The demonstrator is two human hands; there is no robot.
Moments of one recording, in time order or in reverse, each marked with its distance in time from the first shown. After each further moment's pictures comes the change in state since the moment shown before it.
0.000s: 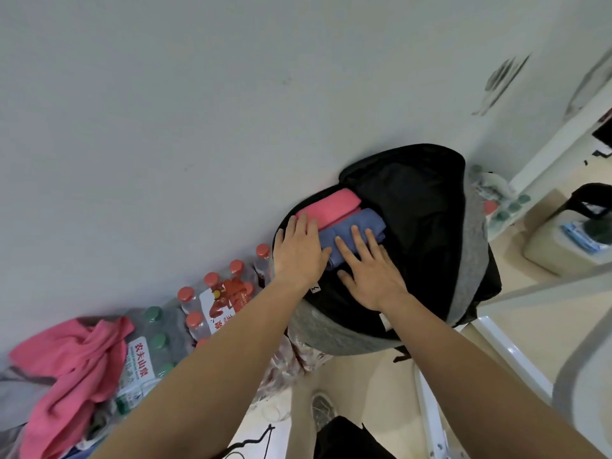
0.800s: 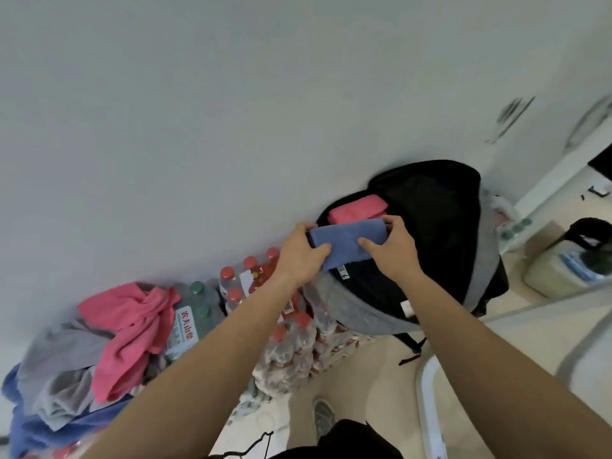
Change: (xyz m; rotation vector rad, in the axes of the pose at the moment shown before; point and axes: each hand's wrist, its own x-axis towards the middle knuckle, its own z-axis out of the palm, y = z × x) left_hand -0.083 -0.061 -0.064 -0.889 0.014 -0.183; right_hand -0.025 -0.068 -0.078 0.868 0.318 0.346
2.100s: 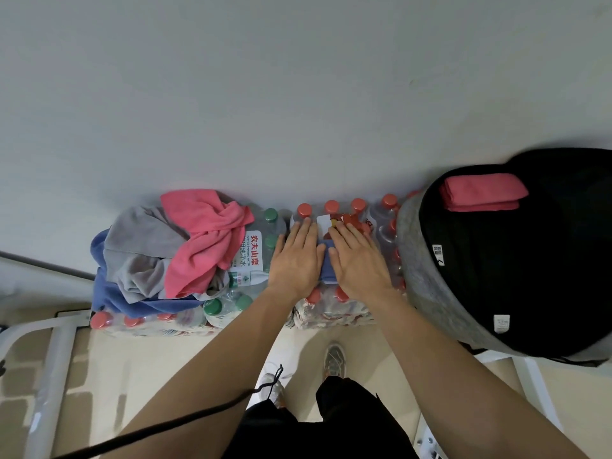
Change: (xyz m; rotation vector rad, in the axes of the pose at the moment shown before) left_hand -0.061 -0.188 -0.042 0.645 0.096 -0.153; right_hand -0.066 -0.007 0.204 -0.793 -0.517 -0.686
